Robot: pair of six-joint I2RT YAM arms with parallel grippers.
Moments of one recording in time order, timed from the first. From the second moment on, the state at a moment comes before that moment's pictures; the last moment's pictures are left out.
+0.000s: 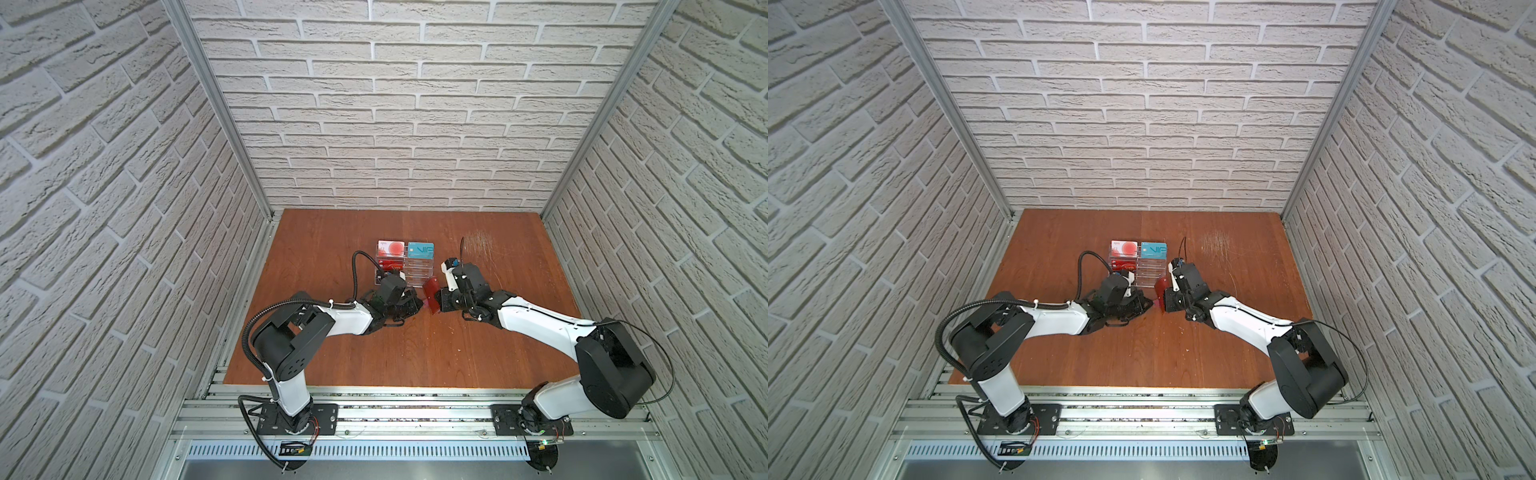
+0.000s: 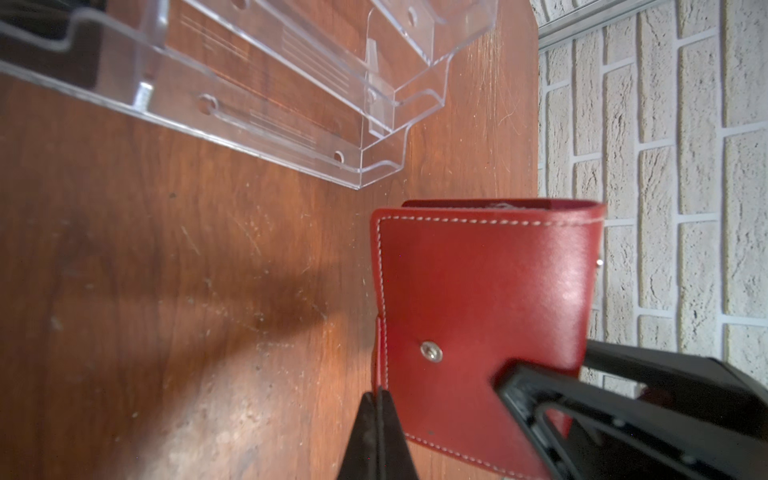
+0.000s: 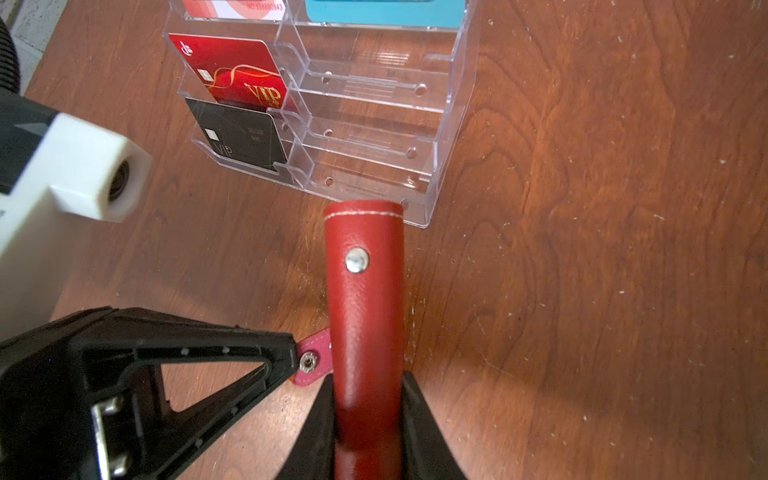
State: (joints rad) left arm -0.78 1.74 0.80 0.32 0.22 -1.05; right arm 0.51 1.47 0.81 -0.19 -0.03 0.42
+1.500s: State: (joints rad) left arm -0.76 1.74 0.78 0.24 0.20 -0.97; right arm 0.54 1.53 0.72 -0.04 -0.07 0.60
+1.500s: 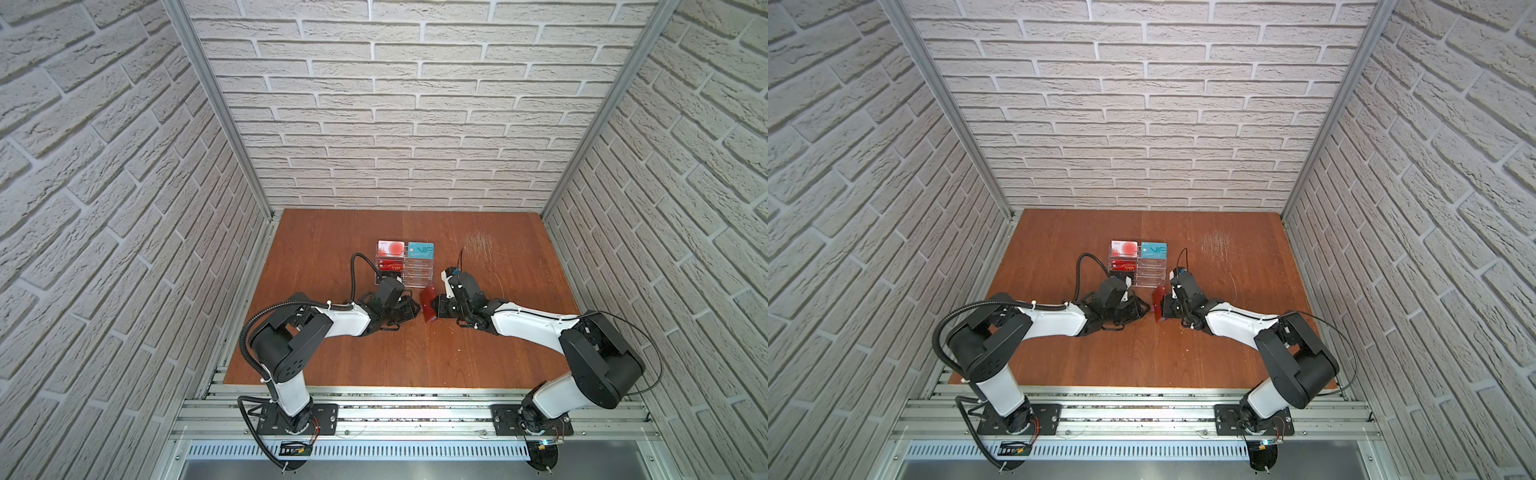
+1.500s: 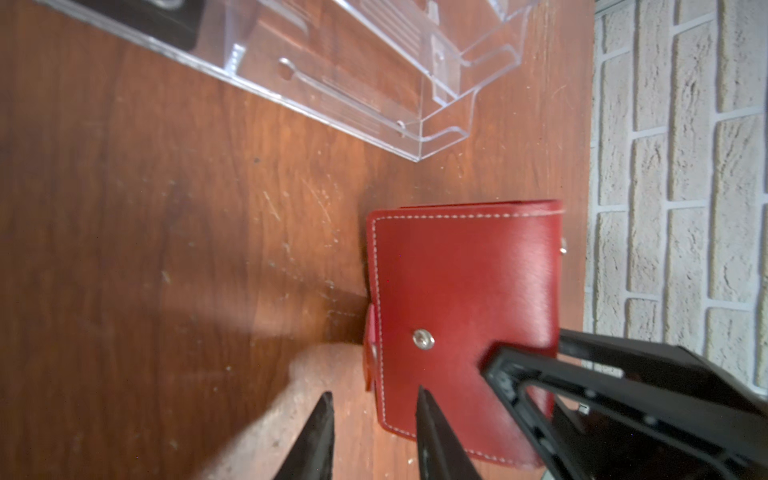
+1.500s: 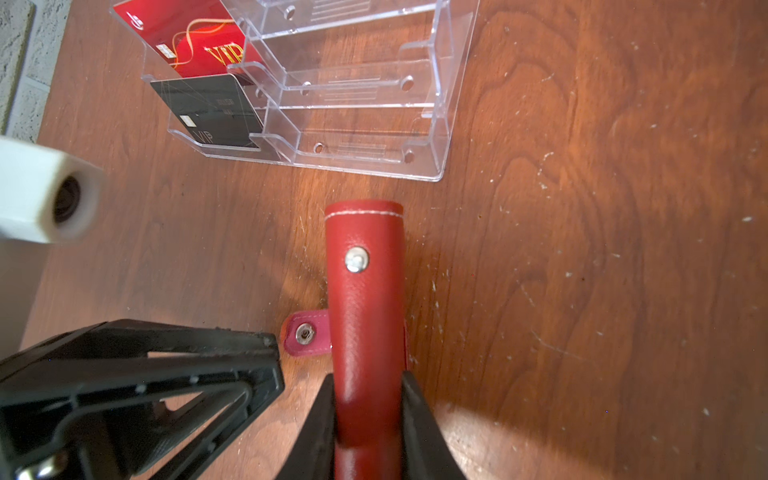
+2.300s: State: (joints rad) left arm -0.75 1.82 0.83 0.24 0.20 -0.96; right arm 0.54 1.56 0.72 0.00 -0.14 0.60
